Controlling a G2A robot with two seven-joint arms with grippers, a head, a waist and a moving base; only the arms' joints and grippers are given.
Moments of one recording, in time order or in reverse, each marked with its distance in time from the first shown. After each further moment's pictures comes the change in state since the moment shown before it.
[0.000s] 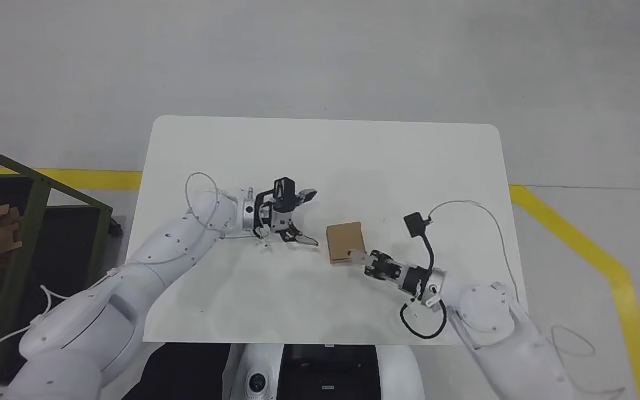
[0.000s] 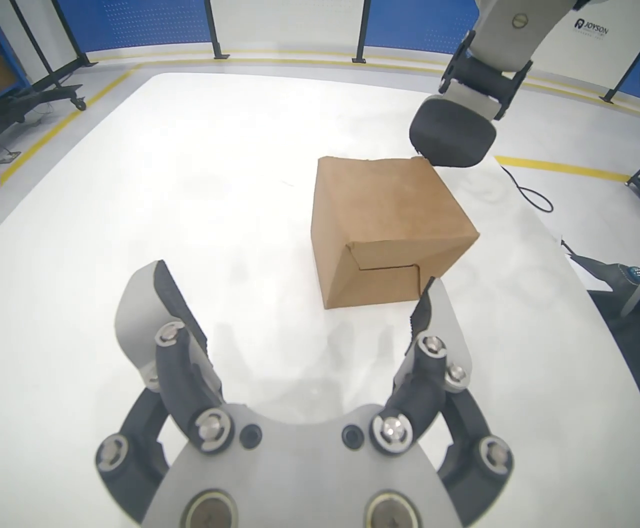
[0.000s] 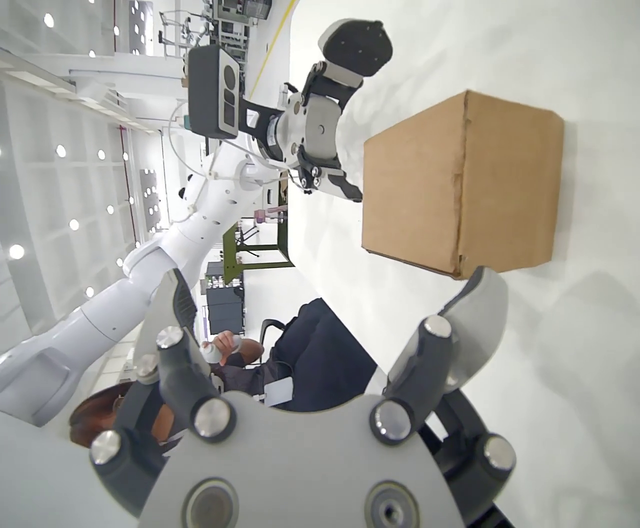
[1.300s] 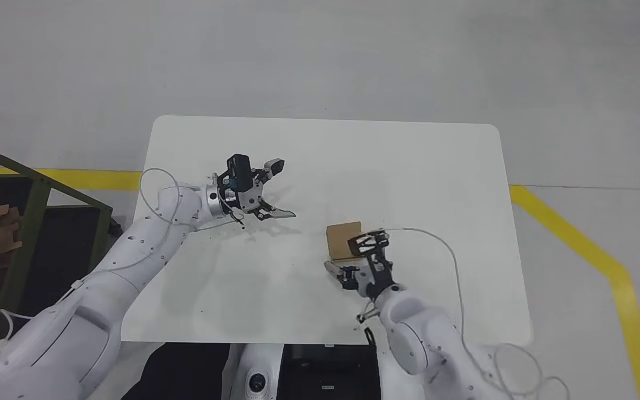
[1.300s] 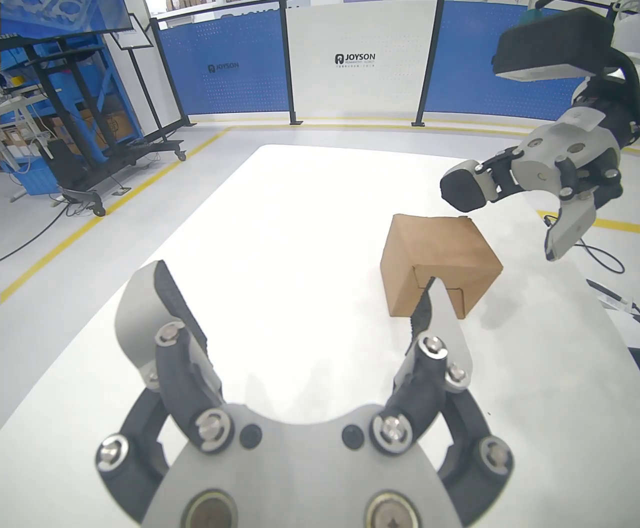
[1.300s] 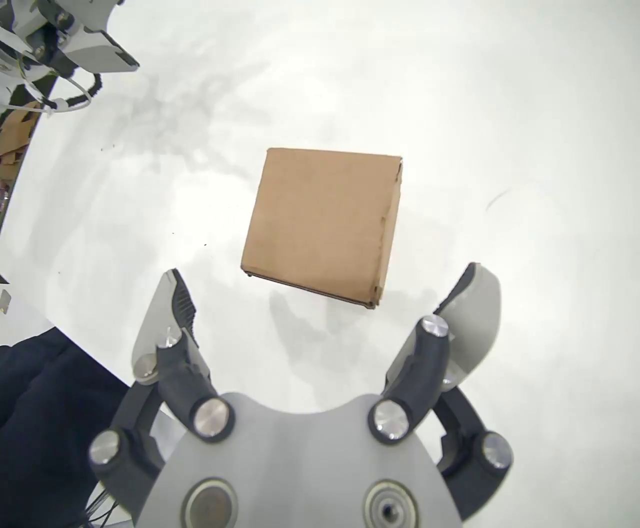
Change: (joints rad) left arm 0.072 0.092 -0.195 -0.081 -0.029 0.045 0.079; right arm 0.026 -0.056 -0.335 -0.183 -1.130 0.517 -0.154
